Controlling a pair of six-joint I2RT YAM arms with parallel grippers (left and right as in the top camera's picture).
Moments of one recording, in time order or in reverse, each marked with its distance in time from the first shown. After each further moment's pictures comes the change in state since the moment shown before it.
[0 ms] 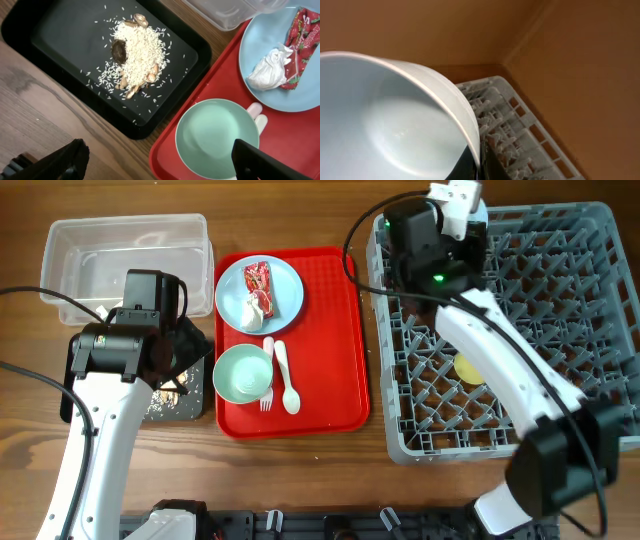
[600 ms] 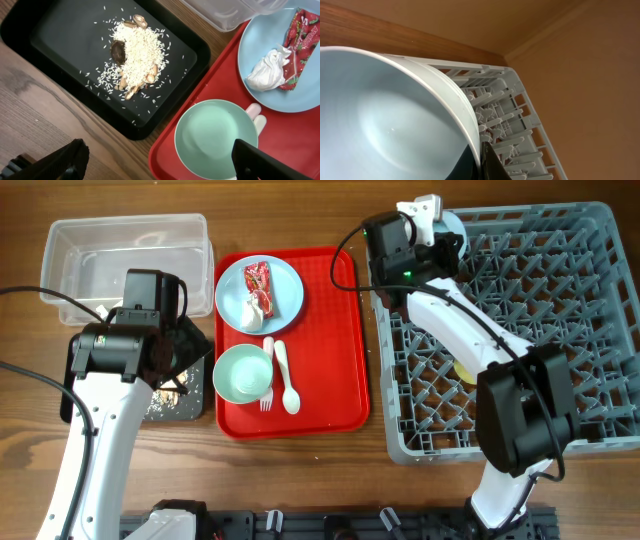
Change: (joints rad) left arm 0.000 0.000 0.000 0.005 0.000 0.000; right arm 0.005 0.216 -0.001 0.099 0.038 -0.176
